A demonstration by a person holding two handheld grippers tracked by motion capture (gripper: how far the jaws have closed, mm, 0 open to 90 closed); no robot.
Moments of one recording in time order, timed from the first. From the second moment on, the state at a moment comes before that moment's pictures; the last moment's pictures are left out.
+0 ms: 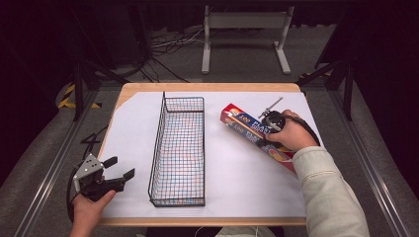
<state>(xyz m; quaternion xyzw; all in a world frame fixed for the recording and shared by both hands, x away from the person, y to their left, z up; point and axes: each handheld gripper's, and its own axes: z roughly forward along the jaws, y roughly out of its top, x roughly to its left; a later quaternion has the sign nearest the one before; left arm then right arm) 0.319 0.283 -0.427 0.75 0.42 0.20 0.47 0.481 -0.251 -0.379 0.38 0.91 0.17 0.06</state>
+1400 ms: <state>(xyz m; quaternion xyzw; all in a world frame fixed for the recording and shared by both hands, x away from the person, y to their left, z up) 0.328 0.278 -0.425 0.75 0.42 0.21 0.47 0.444 -0.199 -0.291 0.65 0.70 0.27 0.14</state>
